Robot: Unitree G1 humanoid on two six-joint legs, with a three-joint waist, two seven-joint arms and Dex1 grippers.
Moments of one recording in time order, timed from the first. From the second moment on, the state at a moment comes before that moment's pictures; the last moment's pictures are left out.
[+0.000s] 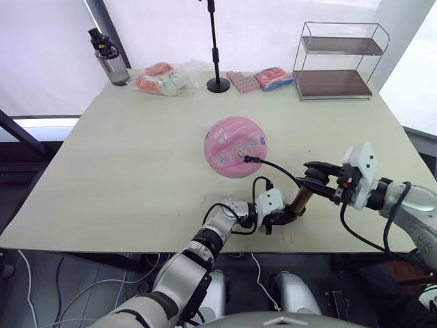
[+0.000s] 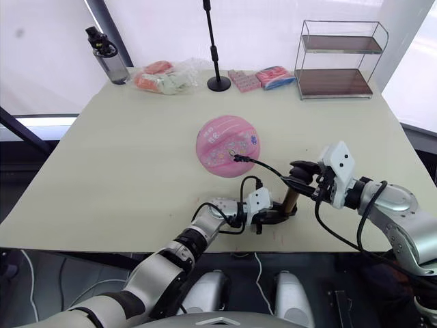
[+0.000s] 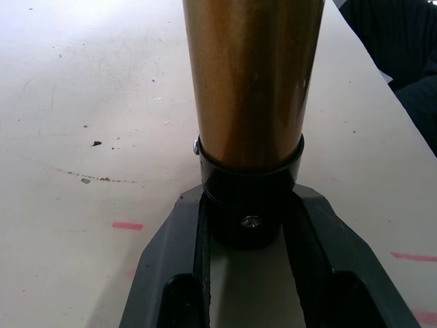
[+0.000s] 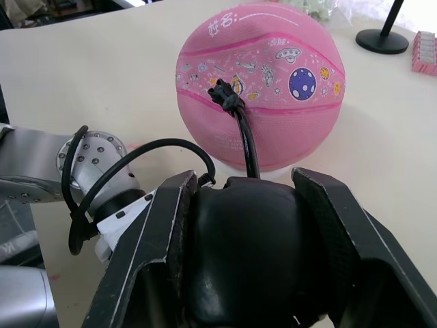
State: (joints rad) left arm -0.62 -0.02 -0.35 1.02 0.12 -0.38 -0.94; right arm -0.12 -0.74 -0.04 -0.45 0.61 0.56 0.73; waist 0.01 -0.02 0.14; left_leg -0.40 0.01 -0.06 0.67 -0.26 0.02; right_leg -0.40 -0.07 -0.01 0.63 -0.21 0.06
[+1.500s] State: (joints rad) left arm -0.62 -0.02 -0.35 1.02 0.12 -0.38 -0.94; right arm -0.18 -0.76 -0.06 -0.36 0.64 0.51 0.81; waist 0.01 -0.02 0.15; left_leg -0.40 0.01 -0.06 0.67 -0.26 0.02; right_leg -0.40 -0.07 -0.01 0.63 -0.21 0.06
